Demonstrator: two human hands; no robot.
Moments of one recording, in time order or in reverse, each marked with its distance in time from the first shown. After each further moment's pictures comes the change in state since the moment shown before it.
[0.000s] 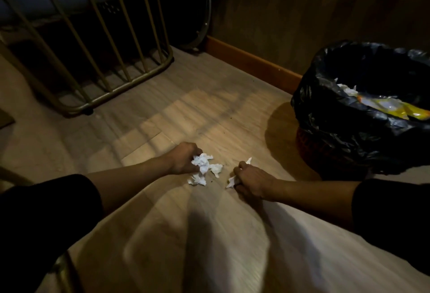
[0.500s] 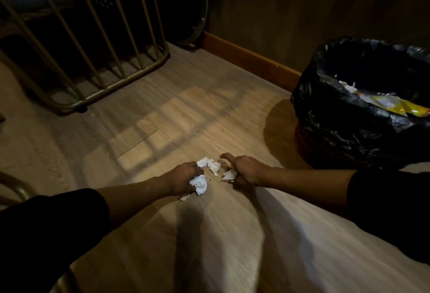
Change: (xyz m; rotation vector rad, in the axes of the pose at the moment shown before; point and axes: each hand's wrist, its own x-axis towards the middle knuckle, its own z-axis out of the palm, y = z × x) left_hand -0.018 -0.015 0.061 0.017 -0.100 0.115; right_hand 0.026 0.002 -0.014 0.107 -0.054 0.016
